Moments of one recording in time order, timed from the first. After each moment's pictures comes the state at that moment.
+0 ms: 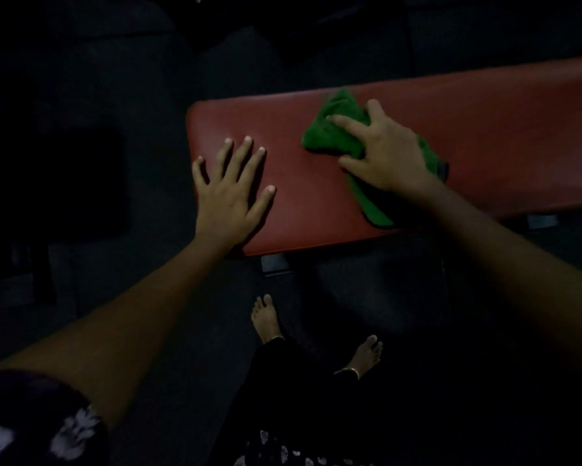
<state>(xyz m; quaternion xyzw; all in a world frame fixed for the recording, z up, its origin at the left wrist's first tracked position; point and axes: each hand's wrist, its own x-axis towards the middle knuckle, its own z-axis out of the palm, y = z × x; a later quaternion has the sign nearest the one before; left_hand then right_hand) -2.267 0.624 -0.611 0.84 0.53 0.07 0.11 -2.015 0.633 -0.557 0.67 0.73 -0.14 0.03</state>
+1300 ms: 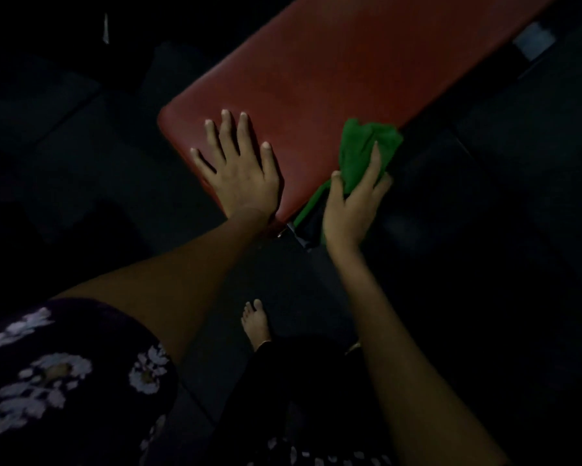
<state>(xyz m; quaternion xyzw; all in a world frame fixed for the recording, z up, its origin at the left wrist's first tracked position) -2.267 0.627 -0.615 0.84 0.52 0.07 0.13 -2.207 0.515 -0.611 0.88 0.06 -0.12 -0.46</state>
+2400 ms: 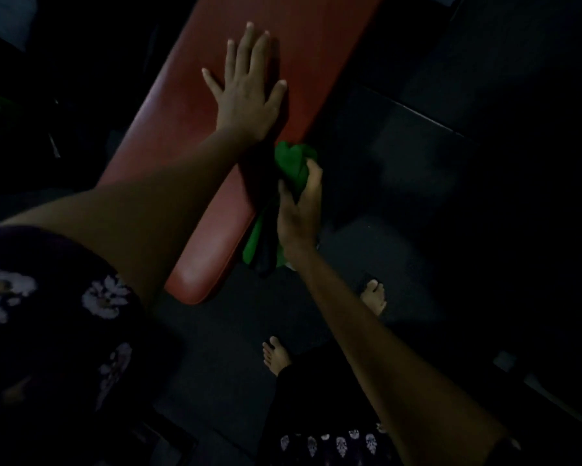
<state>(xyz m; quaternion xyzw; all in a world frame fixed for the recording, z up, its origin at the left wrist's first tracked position) -2.064 0.636 -0.596 0.96 0.20 -0.01 0.18 -2.152 0.508 -0.624 0.73 -0.07 -0.20 -0.65</state>
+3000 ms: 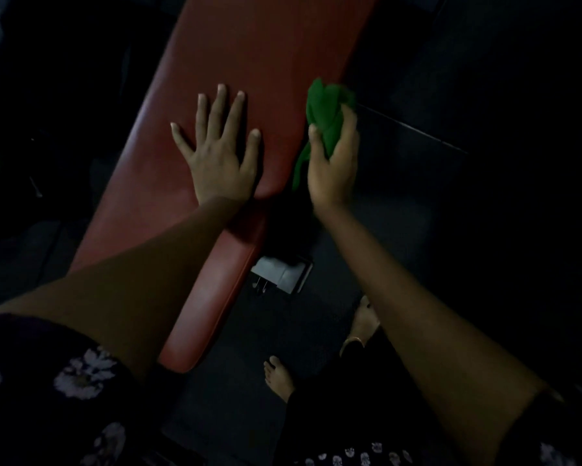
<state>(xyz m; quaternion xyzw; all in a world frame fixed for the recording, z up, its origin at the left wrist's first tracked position) -2.051 0.637 -0.619 0.96 0.23 0.04 0.12 -2.008 0.506 -0.628 0.79 -0.08 -0.10 -0.60</state>
